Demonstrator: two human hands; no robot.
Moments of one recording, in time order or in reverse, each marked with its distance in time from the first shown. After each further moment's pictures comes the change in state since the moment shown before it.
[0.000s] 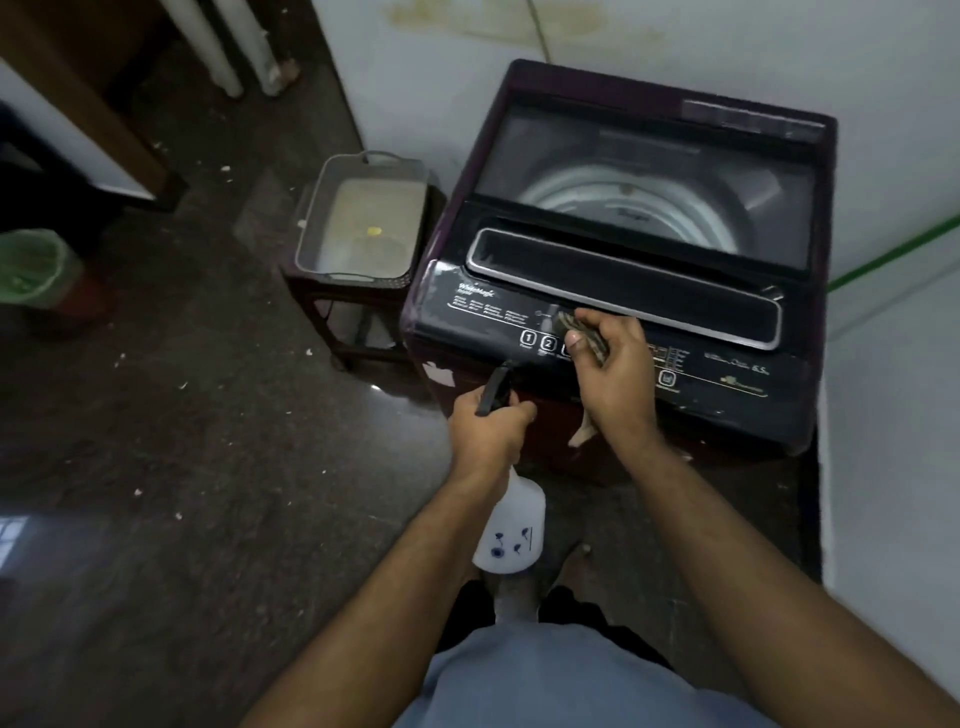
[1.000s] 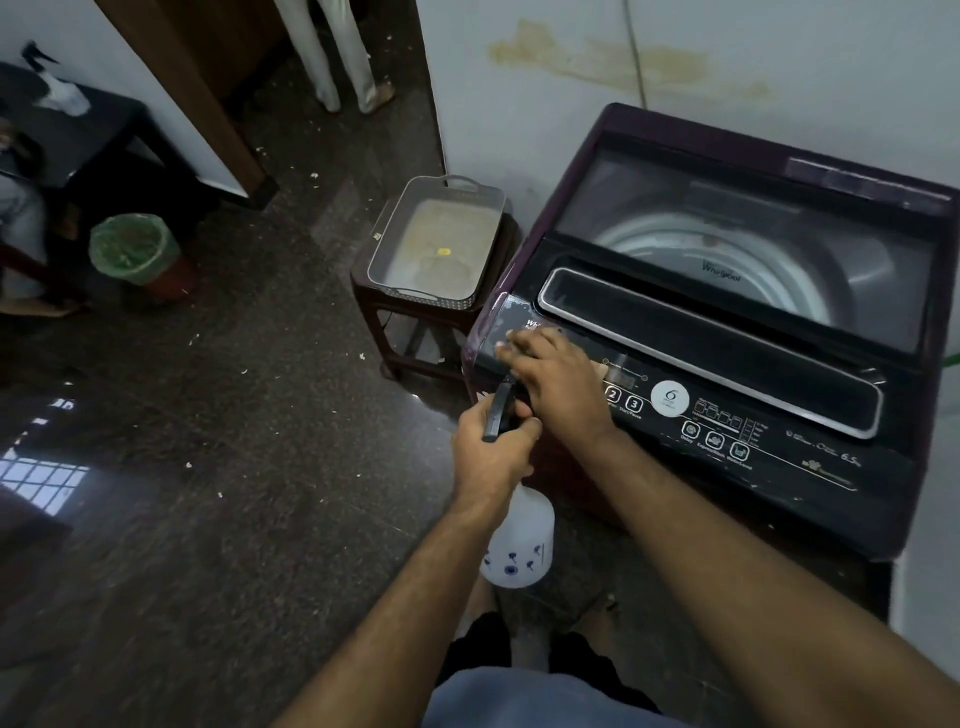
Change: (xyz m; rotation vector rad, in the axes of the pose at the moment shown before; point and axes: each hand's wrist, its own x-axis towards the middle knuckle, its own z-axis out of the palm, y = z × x) left_hand 0.020 0.014 -0.042 -0.138 0.094 0.140; right_hand 0.047 -0.030 0.105 -0.537 -0.469 -0.640
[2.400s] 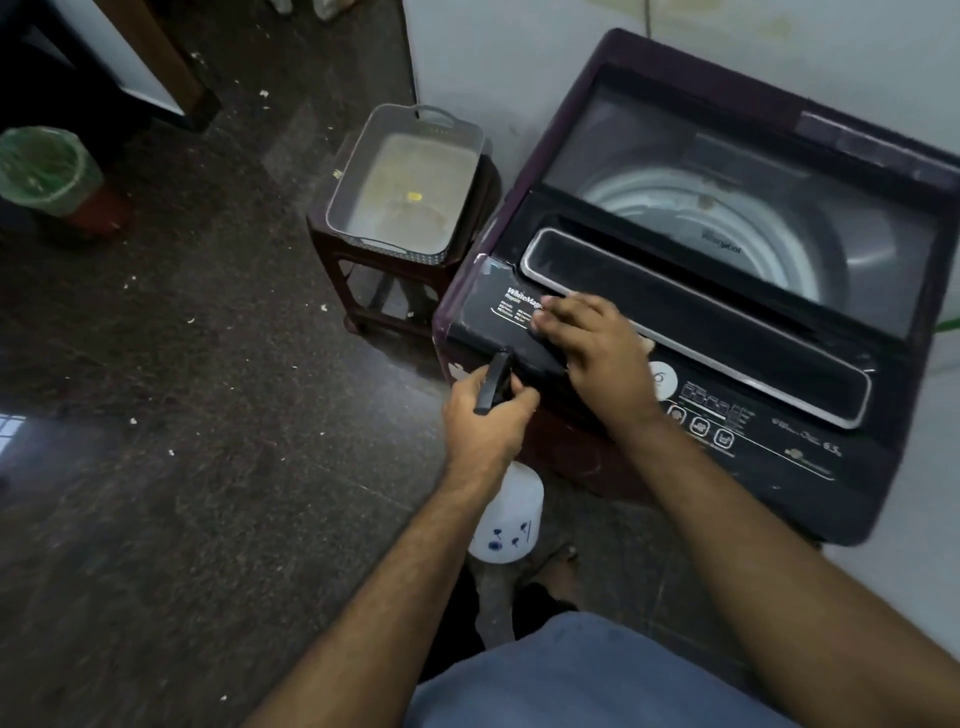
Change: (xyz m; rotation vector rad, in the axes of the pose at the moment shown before) left_hand 0.032 -0.012 0.022 -0.035 -0.008 -0.012; right_hand -0.015 0.053 -0.018 0.103 0.147 -0.025
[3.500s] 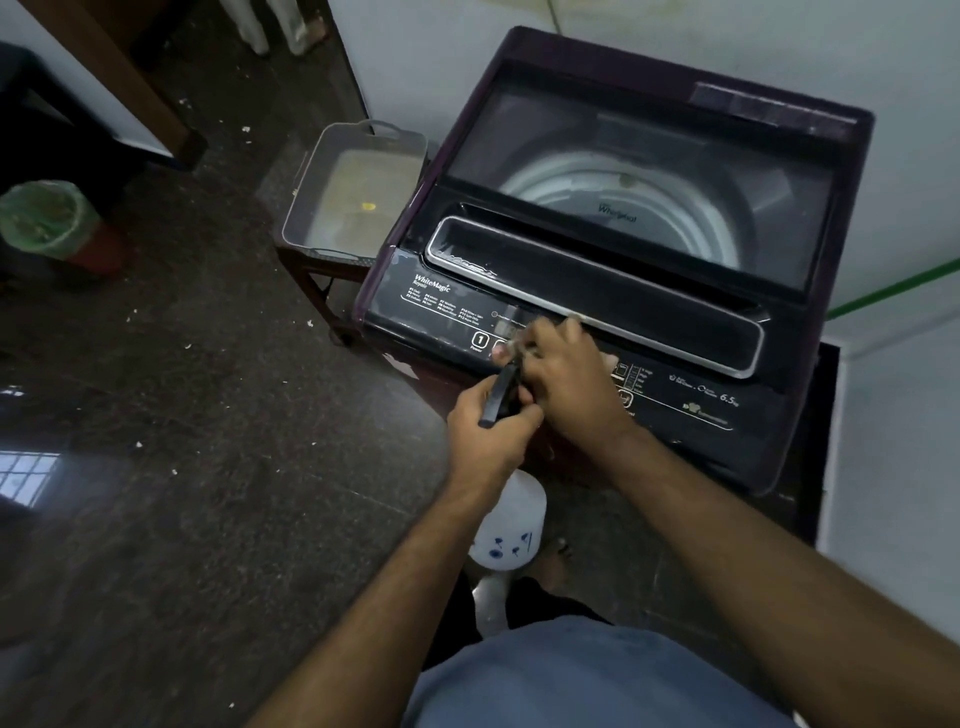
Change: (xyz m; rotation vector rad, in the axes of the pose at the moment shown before) left_hand -0.064 -0.024 0.089 0.127 -0.099 0.112; right_hand -0.081 0.038 -0.039 -0.141 -0.082 -0.035
